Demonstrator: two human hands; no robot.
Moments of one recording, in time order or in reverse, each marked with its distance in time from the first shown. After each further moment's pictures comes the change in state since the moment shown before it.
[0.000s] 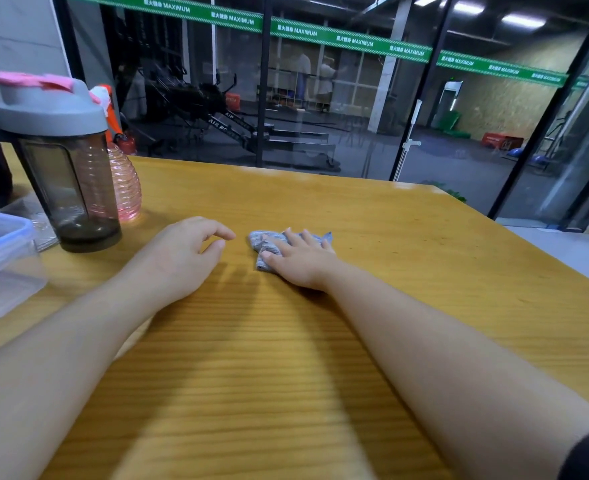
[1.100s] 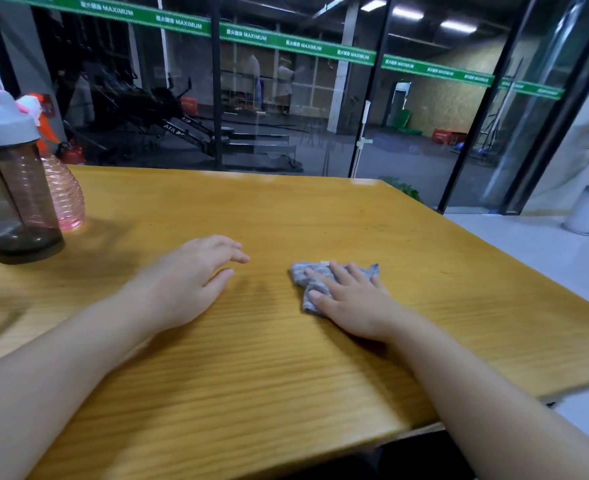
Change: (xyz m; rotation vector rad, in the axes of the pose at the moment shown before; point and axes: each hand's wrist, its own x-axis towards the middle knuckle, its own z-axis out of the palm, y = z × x) left_hand -0.025 0.058 0.023 0.066 -0.204 0.412; right_hand -0.147 0.093 0.007 0.014 0.024 0.184
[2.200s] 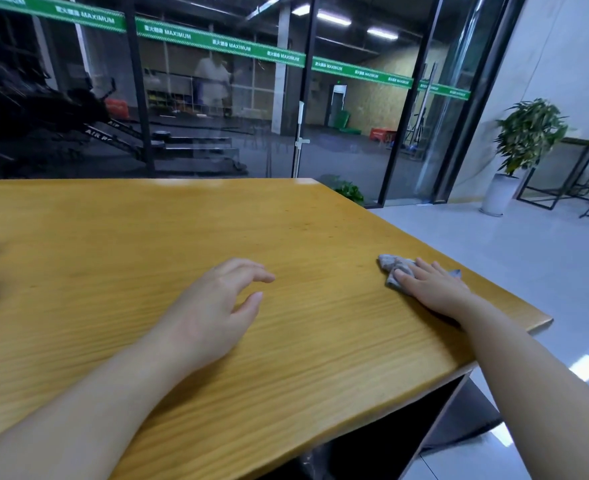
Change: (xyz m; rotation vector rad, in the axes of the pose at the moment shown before) left_hand 0.050 0.111 0.068 -0.297 0.070 0.129; right_hand -0.046 0.232 -0.026 0.092 0.103 0.561
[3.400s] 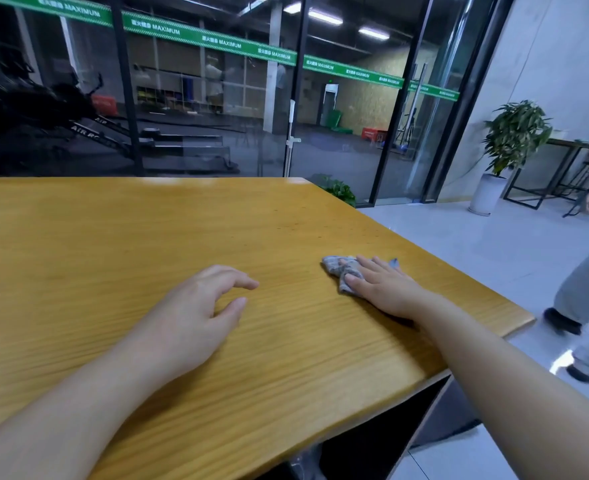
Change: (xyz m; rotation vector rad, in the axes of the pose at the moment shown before) left_hand -0.004 -0.002 -0.001 -0.065 -0.009 -0.037; right_hand -0.011 -0.048 0.004 -0.066 -0.059 -0.282
